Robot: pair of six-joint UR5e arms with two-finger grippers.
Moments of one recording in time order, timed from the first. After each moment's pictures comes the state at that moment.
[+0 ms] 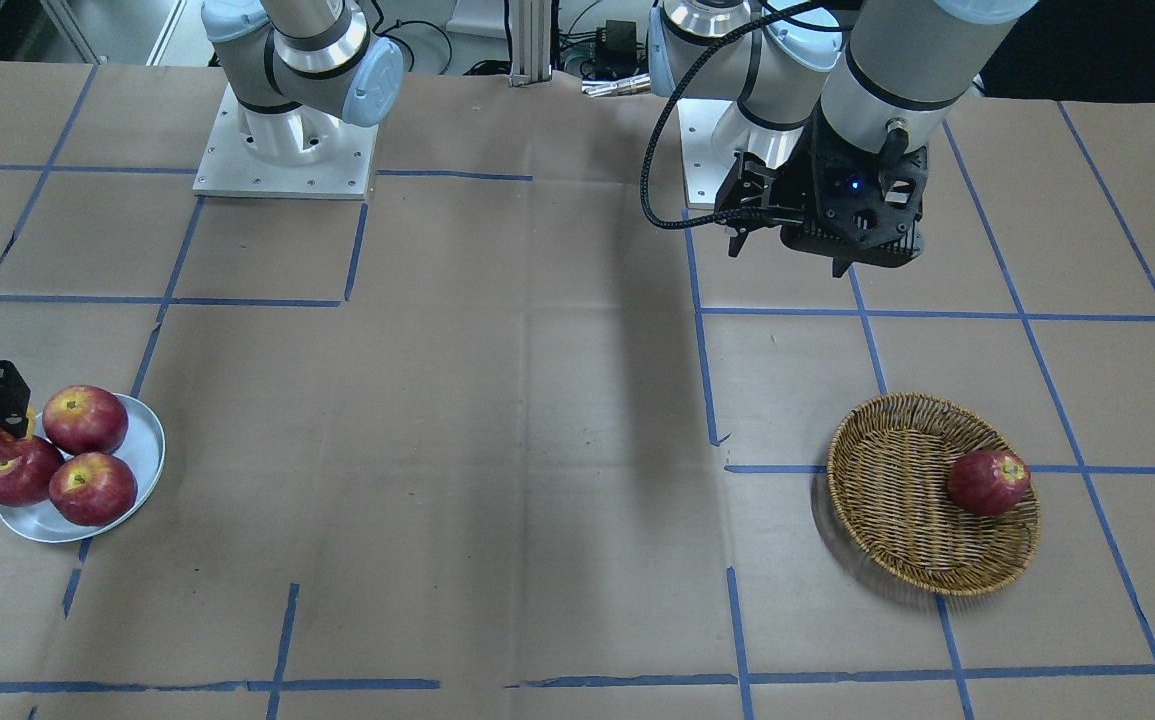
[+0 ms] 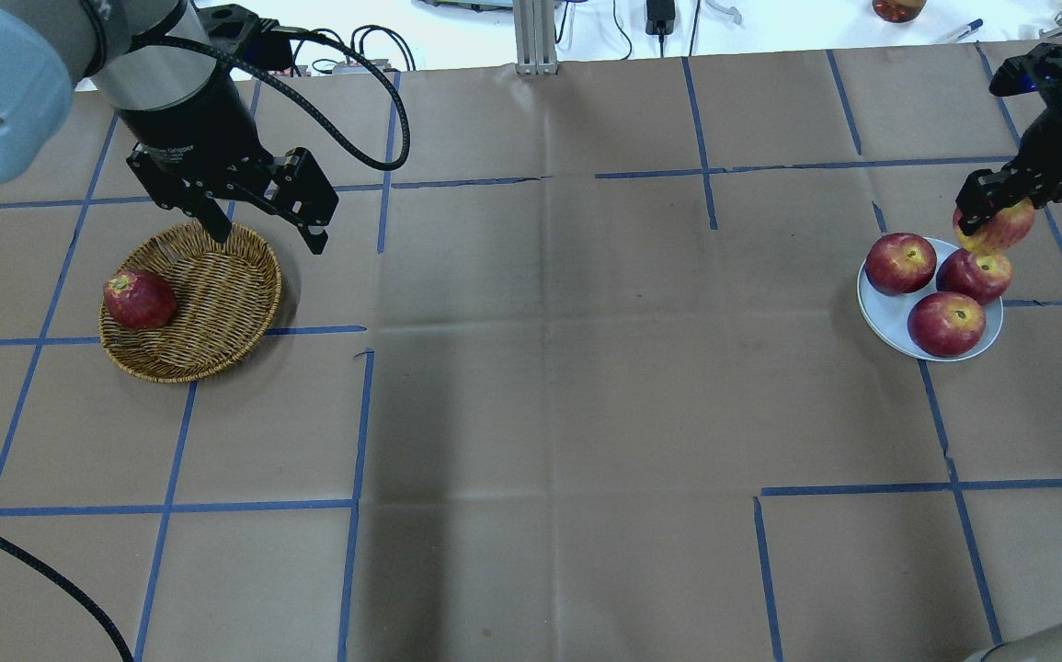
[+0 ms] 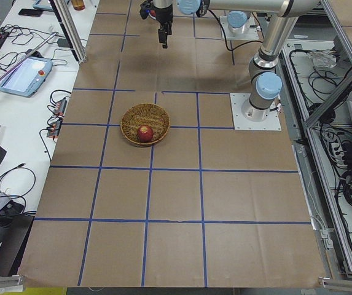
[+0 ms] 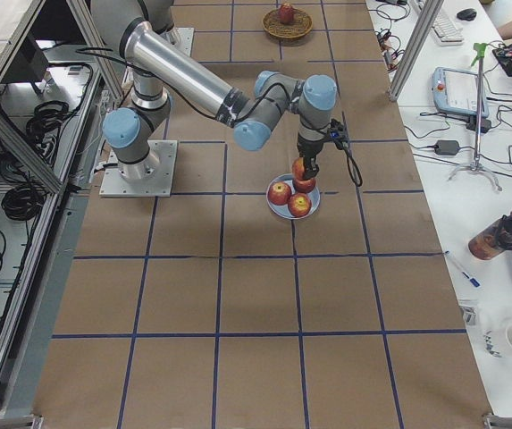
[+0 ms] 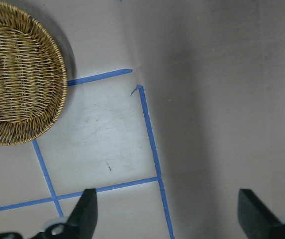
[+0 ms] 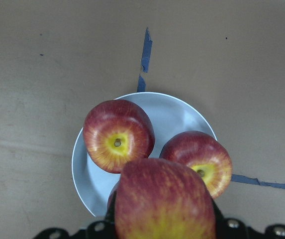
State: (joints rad) left arm -1.59 -1.62 -1.51 -1.68 1.56 0.18; right arm 1.11 -1.29 1.70 -2.00 -1.56 -0.63
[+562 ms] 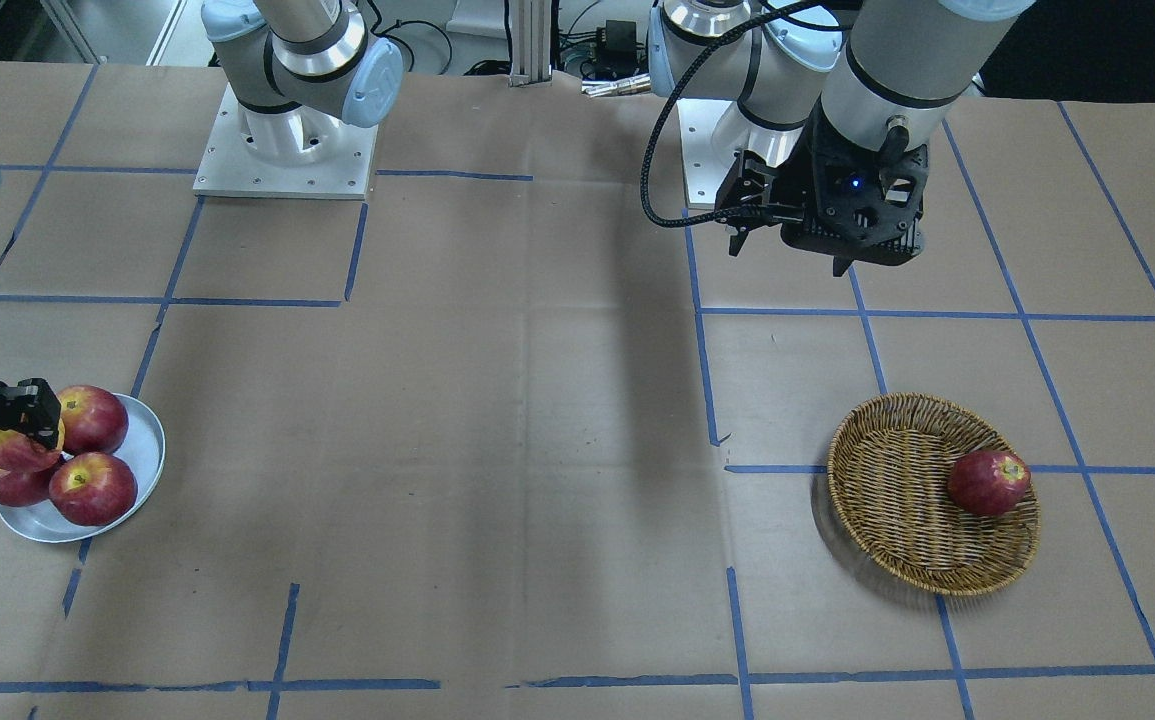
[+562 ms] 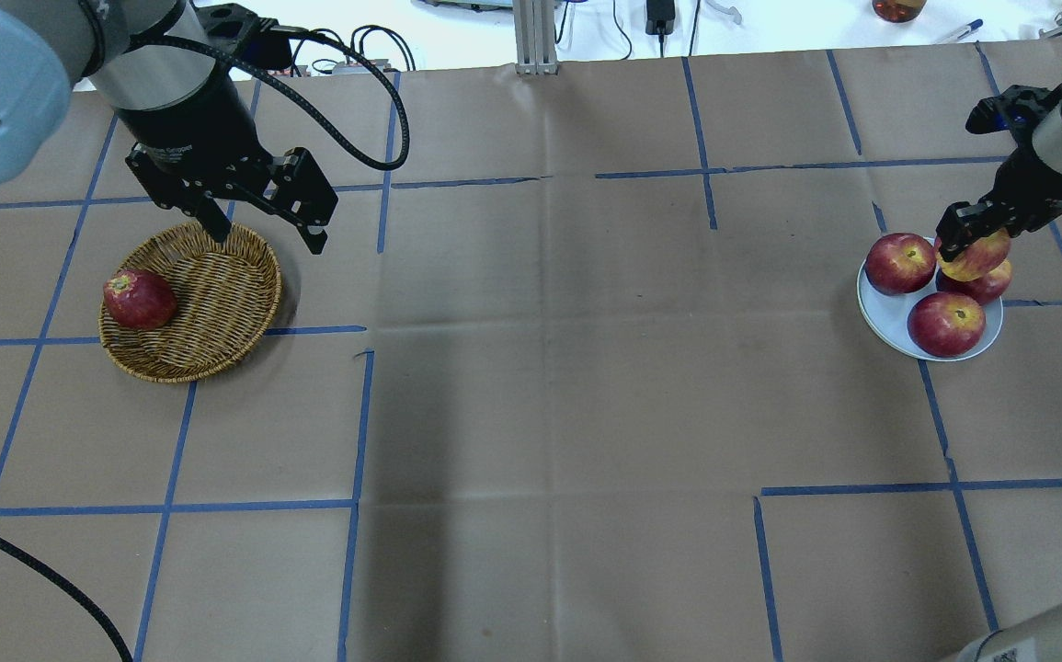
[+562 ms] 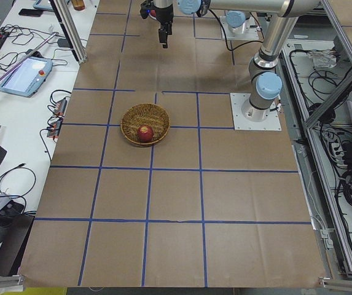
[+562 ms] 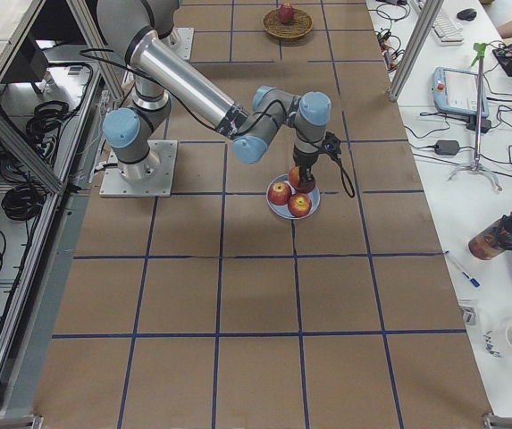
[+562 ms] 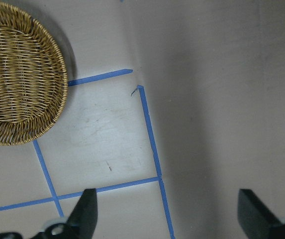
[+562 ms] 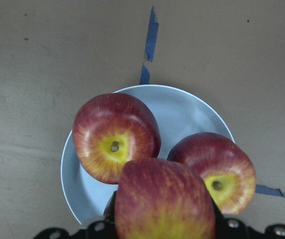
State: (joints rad) left arm -1.59 -1.62 -1.51 -1.68 1.56 0.18; right arm 1.10 -1.25 1.76 -2.10 -1.56 -0.64
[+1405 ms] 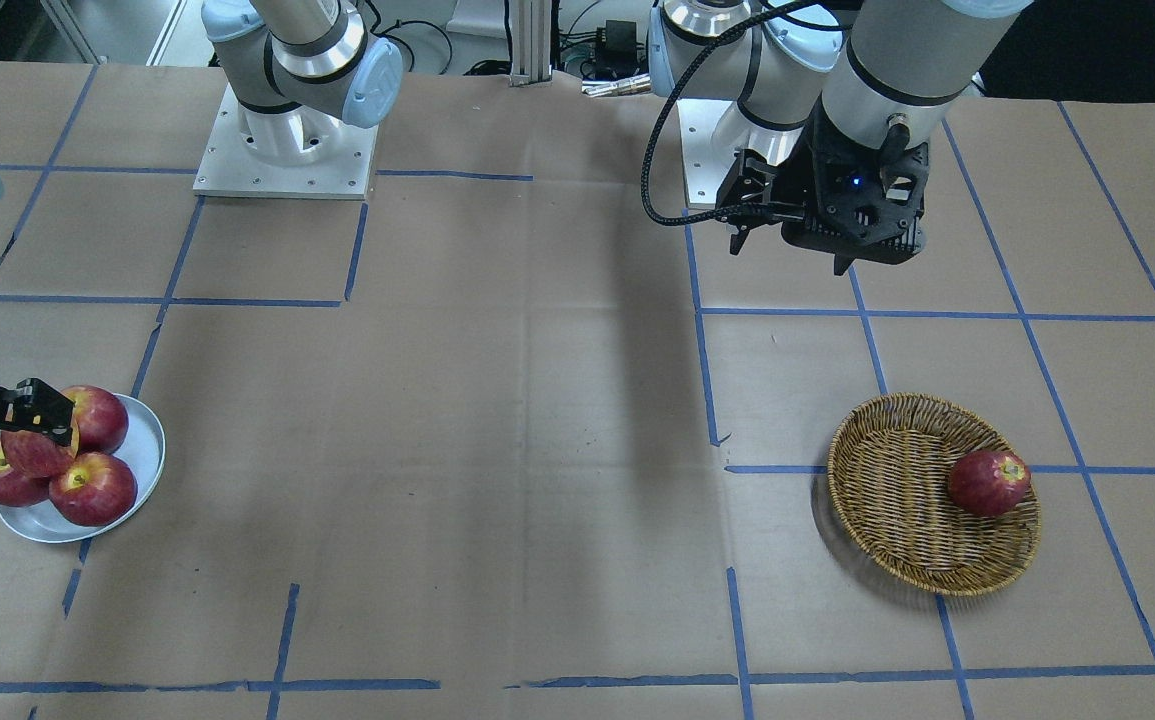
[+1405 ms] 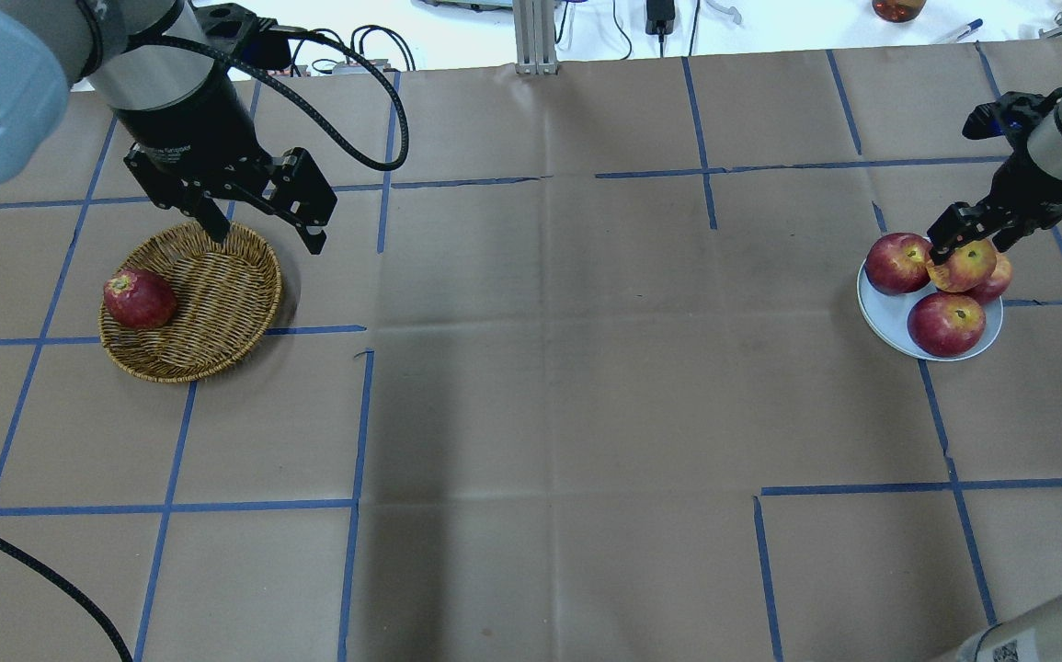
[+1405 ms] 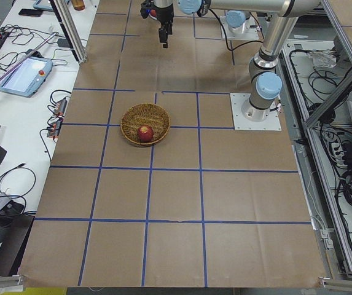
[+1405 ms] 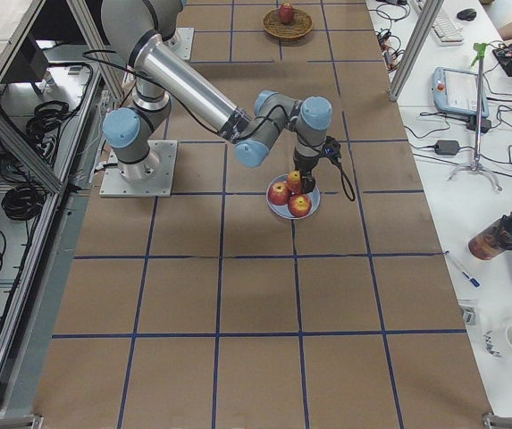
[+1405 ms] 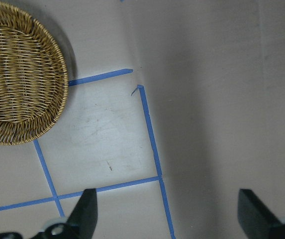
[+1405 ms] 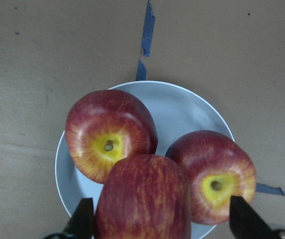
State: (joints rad) left arm -1.59 -1.61 -1.51 -1.68 1.56 0.19; right arm 1.10 -1.26 1.75 -2.07 -1.57 -0.64
